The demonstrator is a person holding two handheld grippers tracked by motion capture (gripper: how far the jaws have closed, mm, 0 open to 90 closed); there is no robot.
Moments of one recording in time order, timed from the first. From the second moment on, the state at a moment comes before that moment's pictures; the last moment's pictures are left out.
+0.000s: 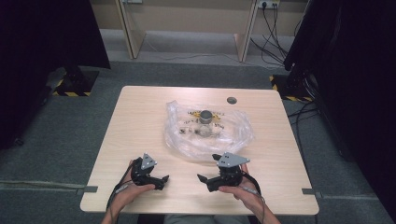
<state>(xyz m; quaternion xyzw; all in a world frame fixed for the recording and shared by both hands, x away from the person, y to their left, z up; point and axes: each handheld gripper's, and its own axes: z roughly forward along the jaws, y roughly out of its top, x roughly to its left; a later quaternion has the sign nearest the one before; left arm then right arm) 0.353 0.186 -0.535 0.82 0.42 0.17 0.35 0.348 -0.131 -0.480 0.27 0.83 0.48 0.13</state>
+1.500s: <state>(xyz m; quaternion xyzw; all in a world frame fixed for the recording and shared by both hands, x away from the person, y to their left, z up) 0.353 0.186 -0.535 0.82 0.42 0.17 0.35 0.337 -0.169 -0.497 0.30 0.82 0.47 0.13</state>
